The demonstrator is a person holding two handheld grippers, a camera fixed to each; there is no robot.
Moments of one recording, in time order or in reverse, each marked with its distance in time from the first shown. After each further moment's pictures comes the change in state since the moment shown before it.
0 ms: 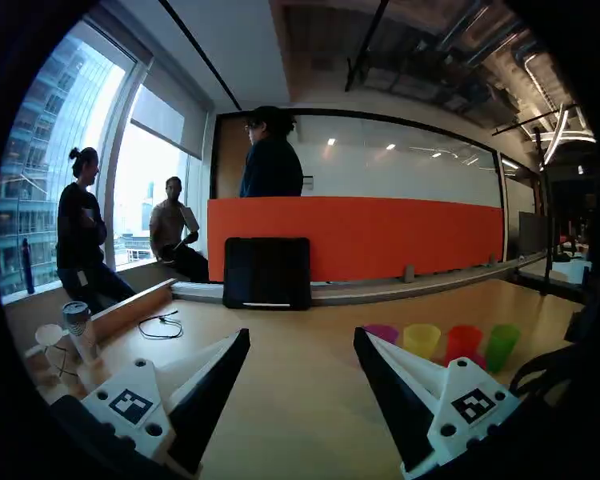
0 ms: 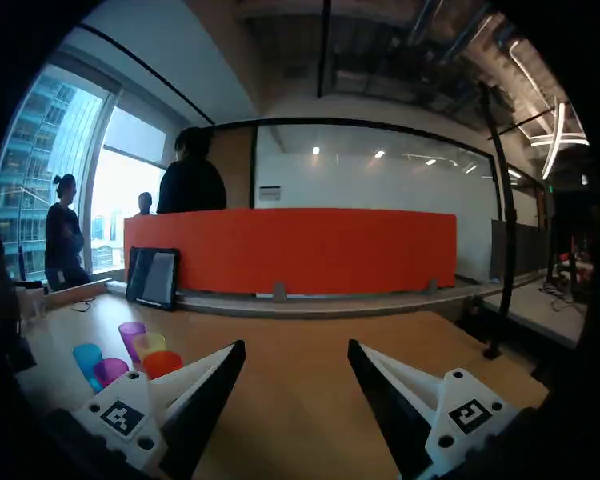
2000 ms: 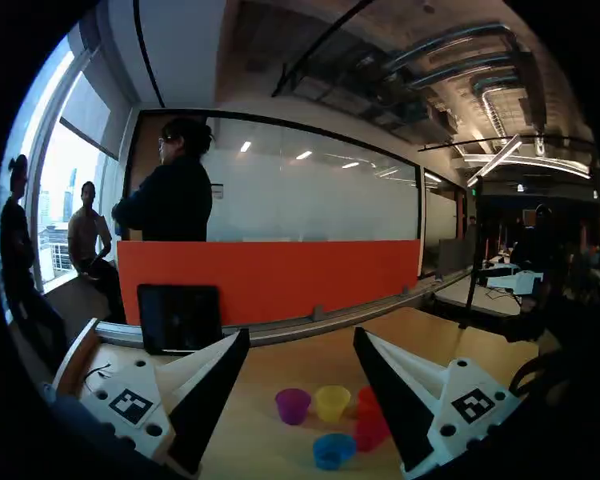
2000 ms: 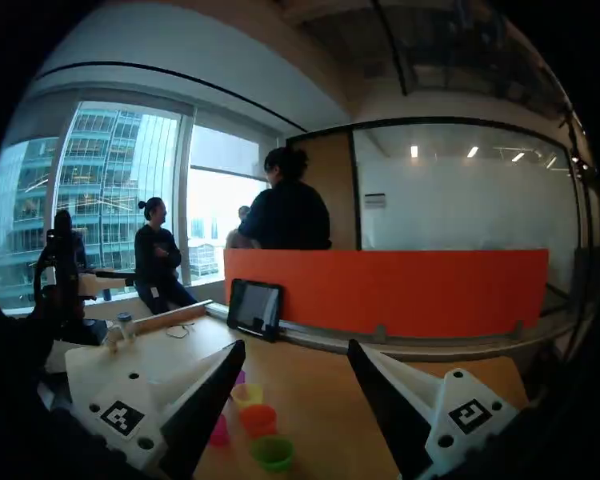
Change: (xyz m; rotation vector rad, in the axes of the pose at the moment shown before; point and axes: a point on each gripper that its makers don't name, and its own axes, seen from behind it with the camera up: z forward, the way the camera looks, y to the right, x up) left arm 0.165 0.071 0.013 -0.430 -0.015 -0.025; right arm 0.147 -0.072 -0.006 0.496 -0.021 0.006
